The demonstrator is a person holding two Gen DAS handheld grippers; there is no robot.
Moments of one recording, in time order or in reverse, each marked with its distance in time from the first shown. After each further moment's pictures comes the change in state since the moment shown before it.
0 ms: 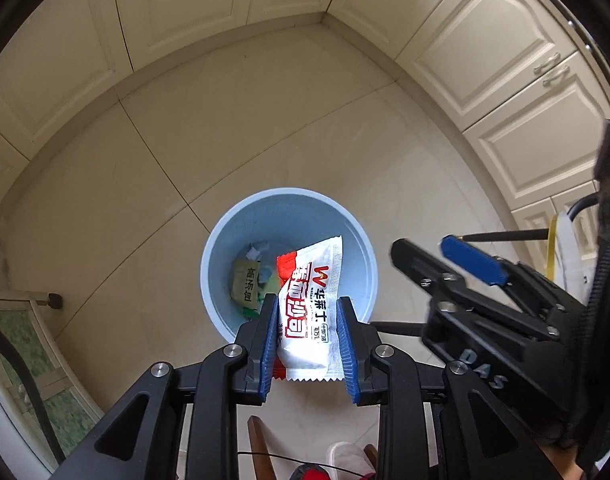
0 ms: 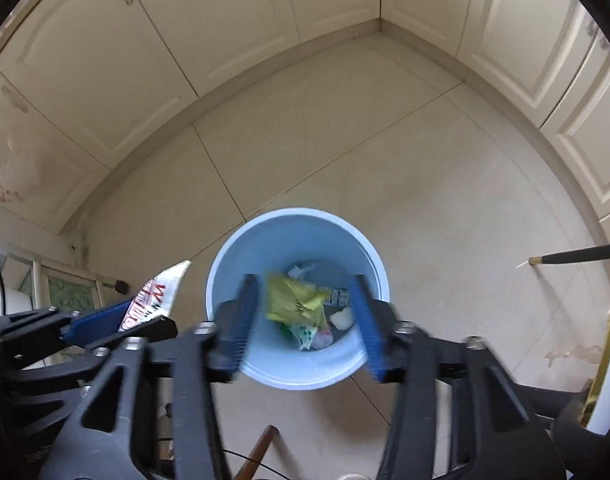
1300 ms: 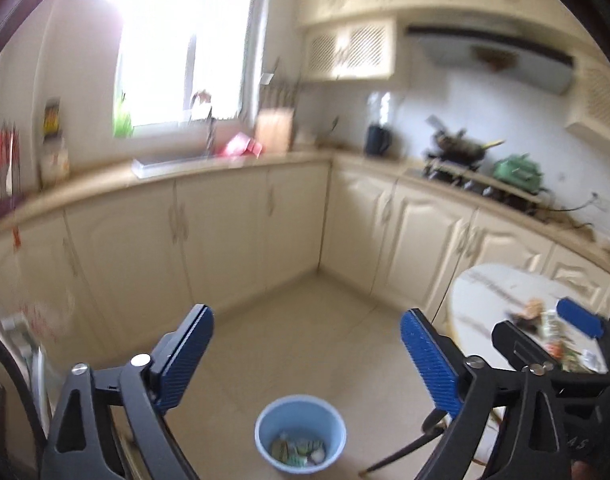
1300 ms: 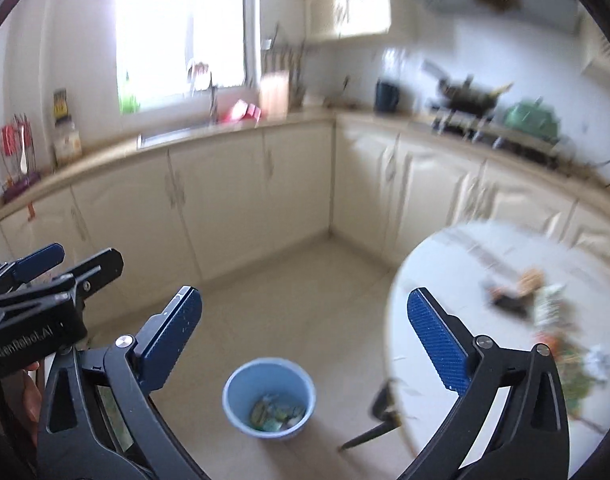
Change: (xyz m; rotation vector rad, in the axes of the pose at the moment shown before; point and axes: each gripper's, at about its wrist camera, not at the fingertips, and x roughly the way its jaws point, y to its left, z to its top) left arm -0.278 -0.177 -0.121 0.178 -0.950 0.134; right arm -0.439 0.052 -0.096 -0.048 -0.741 -0.184
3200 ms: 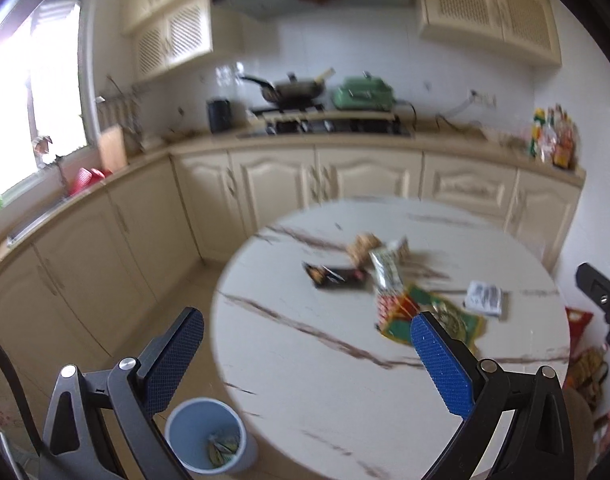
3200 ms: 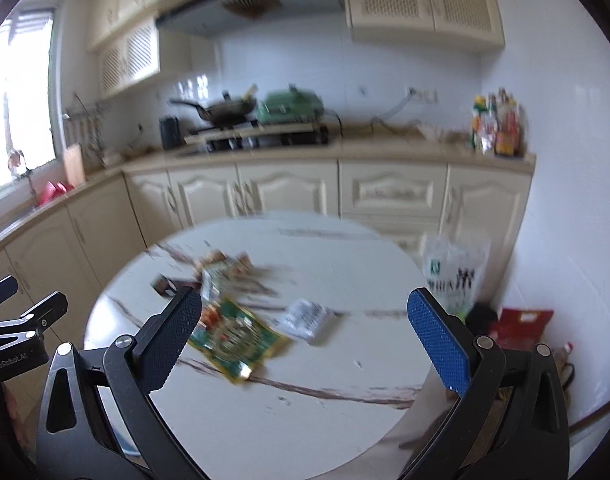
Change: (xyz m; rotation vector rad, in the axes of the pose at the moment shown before) left arm -0.043 -0.242 -0.069 0.344 0.165 -0.353; right arm -0.179 -0.289 -0.079 0.384 -0.010 -0.556
